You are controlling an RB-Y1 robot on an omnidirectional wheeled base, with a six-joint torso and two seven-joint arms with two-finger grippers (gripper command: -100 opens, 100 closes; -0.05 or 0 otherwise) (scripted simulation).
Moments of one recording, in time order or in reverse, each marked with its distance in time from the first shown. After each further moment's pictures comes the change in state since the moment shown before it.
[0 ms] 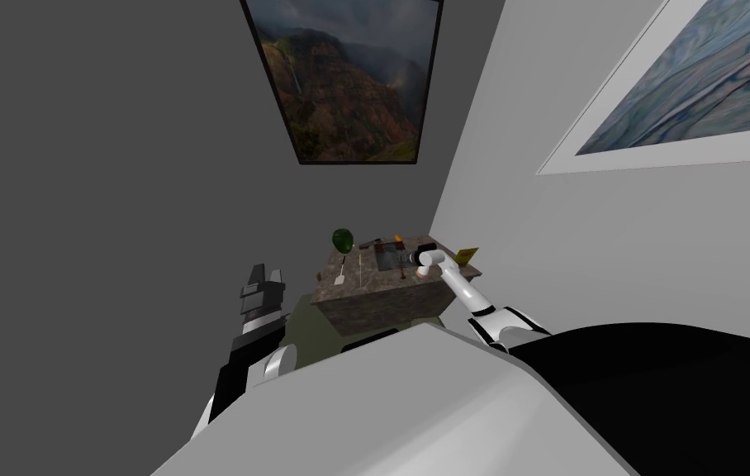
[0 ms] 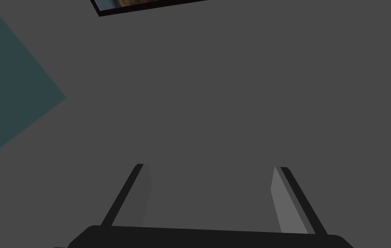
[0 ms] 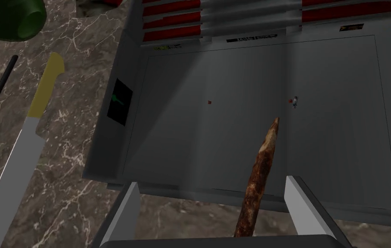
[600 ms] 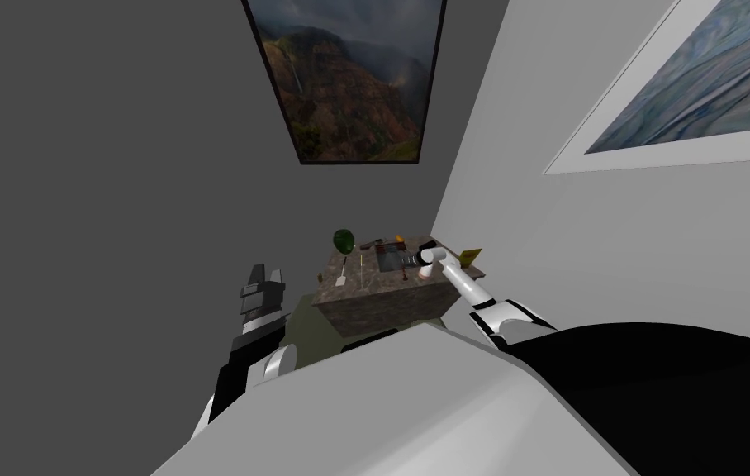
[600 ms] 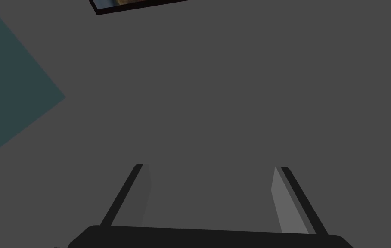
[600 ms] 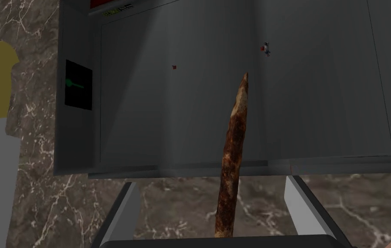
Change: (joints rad) left arm 0.000 0.000 0.000 0.000 0.000 0.000 0.000; right arm -0.047 -0.058 0.011 0.100 -0.060 0.153 -0.146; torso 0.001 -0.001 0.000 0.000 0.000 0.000
